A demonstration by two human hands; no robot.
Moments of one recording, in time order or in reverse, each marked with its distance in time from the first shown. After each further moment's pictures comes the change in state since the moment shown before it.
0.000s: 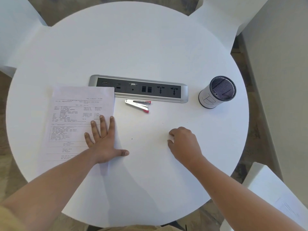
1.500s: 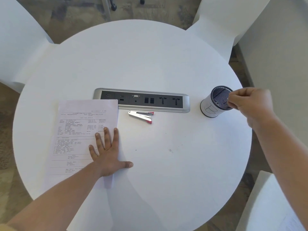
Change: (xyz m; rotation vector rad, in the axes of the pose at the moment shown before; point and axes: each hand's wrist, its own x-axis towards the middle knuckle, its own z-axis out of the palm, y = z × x) left_hand 0.001 -0.003 0.002 -0.001 0.012 0.020; right_hand 0.055 0.080 -0.162 0.793 0.480 0.408
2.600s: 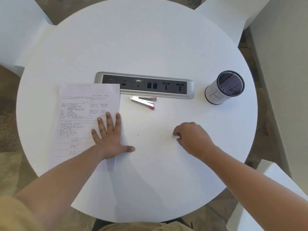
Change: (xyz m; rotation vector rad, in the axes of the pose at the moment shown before) left_hand -0.002 0.003 -0.001 0.013 0.000 -0.019; right_hand -0.111 0.075 0.101 -0.829 -0.661 -0.511
